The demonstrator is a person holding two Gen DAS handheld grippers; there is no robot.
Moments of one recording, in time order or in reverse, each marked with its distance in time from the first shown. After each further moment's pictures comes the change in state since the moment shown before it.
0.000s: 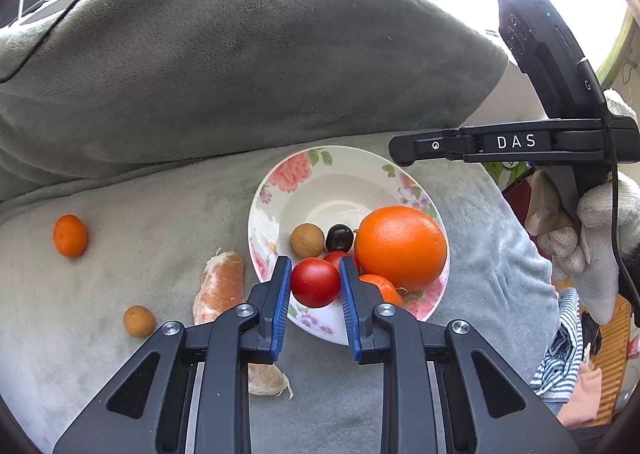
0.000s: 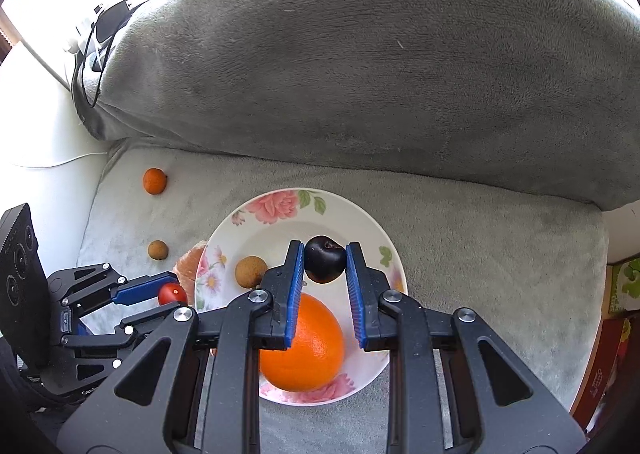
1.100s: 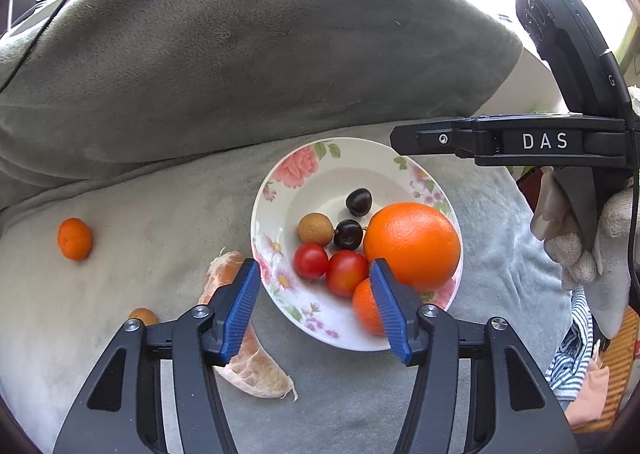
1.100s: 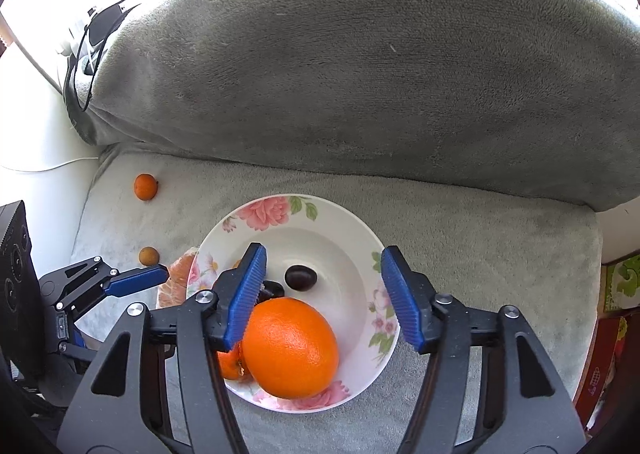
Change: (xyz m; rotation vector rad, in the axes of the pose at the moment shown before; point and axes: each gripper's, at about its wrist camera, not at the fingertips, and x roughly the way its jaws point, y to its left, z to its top) left arm 0.014 -0.009 0.006 0.003 0.049 0.056; right arm 0.002 0.005 0.001 0.006 -0.031 -0.031
